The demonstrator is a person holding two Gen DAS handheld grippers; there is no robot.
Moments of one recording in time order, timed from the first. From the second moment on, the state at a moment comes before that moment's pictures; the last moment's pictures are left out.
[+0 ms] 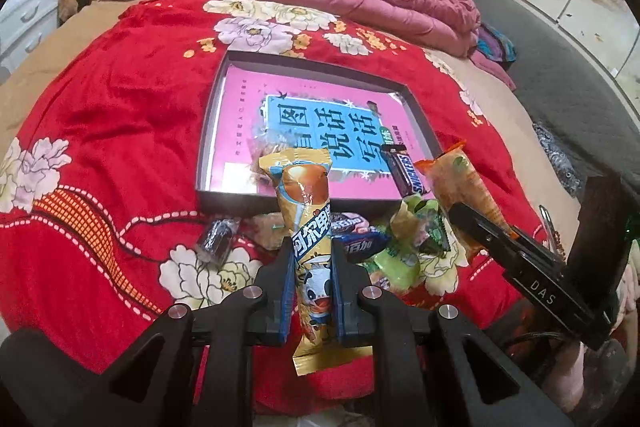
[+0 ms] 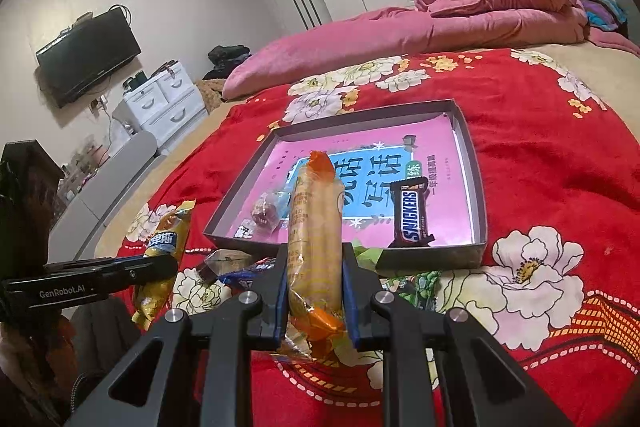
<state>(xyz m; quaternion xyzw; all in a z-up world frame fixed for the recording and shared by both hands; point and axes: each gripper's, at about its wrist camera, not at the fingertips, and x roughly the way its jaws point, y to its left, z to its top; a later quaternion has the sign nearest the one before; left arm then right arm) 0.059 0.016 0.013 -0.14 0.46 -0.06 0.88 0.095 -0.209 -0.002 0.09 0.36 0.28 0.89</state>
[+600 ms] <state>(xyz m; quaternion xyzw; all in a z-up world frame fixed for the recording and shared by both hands) 0.076 0.008 0.024 -0.14 0.44 -0.07 0.88 0.103 -0.227 0.003 0.11 0.35 0.26 0.89</state>
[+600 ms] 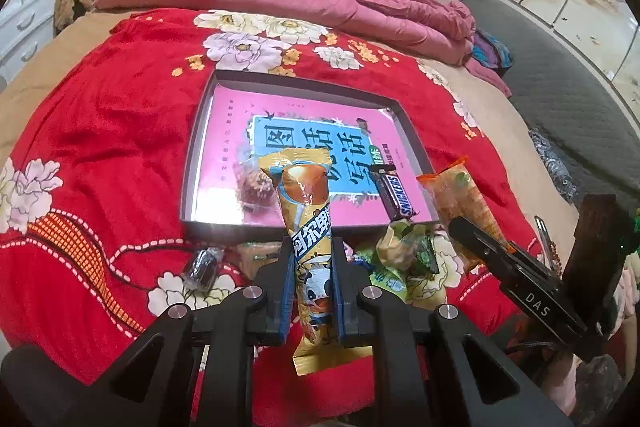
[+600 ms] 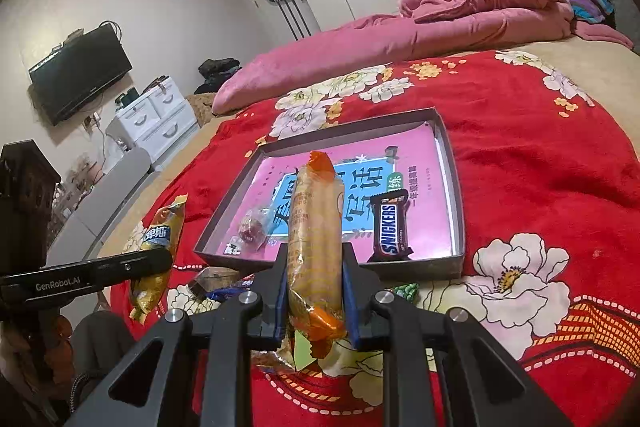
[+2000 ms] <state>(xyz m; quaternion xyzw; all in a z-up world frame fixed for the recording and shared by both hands) 0.120 -0.012 0.020 -0.14 0.44 -0.08 0.88 0.135 -0.283 0.007 0.17 0.33 0.19 0.91</state>
